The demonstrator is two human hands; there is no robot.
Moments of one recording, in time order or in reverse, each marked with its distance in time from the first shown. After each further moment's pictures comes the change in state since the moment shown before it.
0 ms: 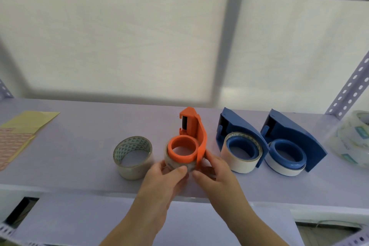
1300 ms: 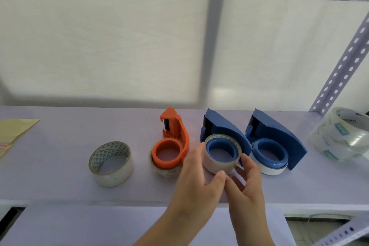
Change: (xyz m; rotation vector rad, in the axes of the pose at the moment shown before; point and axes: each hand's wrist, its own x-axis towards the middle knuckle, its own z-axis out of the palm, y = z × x) left_hand -0.004 -0.027 0.080 0.684 -0.188 0.486; right_hand -0.025 0.016 -0.044 0.297 0.446 0.123
